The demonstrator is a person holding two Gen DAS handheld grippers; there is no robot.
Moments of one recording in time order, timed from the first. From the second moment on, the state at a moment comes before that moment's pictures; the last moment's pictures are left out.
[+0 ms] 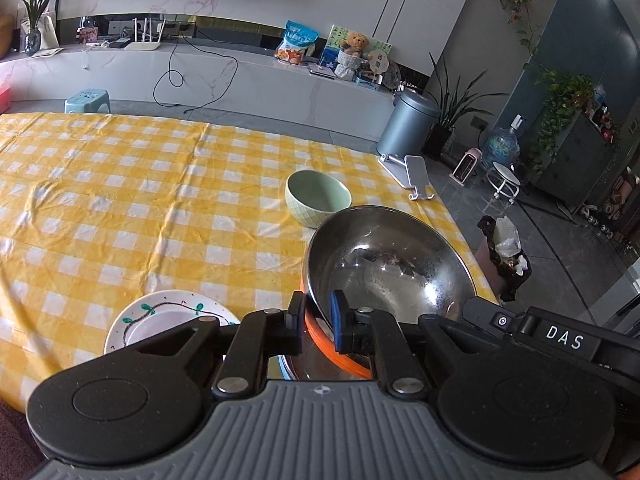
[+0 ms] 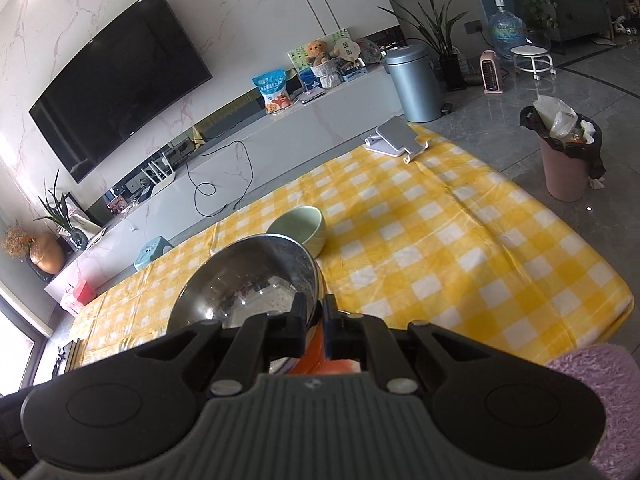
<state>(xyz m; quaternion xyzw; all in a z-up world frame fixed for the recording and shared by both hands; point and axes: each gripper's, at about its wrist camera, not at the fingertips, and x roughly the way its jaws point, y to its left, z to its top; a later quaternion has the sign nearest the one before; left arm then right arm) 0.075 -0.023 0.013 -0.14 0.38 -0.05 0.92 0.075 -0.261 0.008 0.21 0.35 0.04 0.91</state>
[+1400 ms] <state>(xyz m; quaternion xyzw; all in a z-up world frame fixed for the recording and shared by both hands) 0.080 -0.037 -0.030 -0.10 0.43 -0.05 0.90 0.086 -0.261 -0.043 0.21 0.40 0.03 0.89</state>
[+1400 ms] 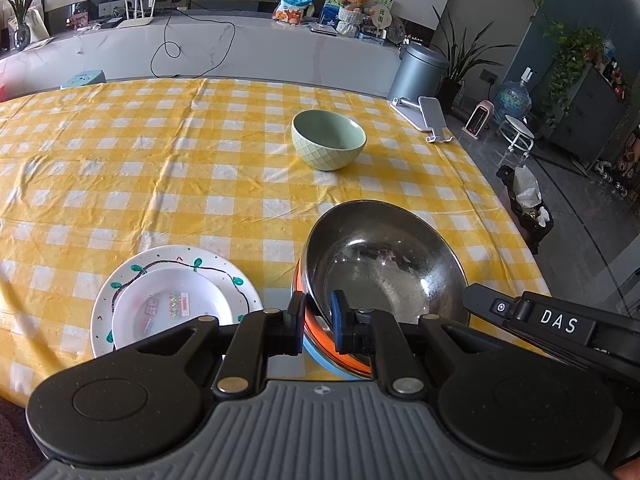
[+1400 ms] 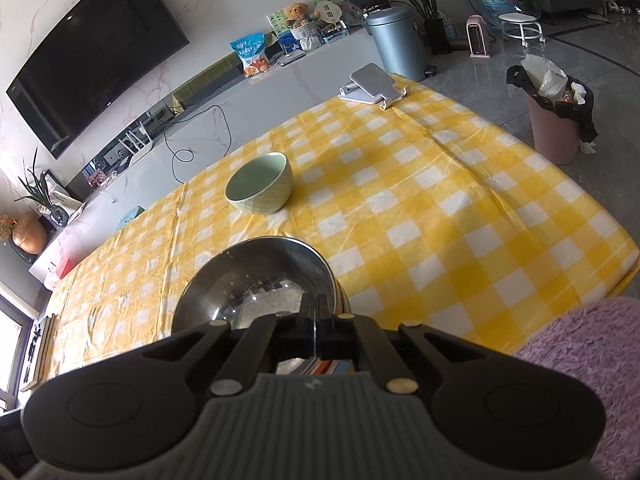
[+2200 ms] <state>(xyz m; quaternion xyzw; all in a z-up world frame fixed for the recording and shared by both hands) 0.091 -0.018 -0.003 -0.11 0.40 -0.07 0.91 0.089 -0.258 -0.020 0.19 0.37 0.05 0.91</state>
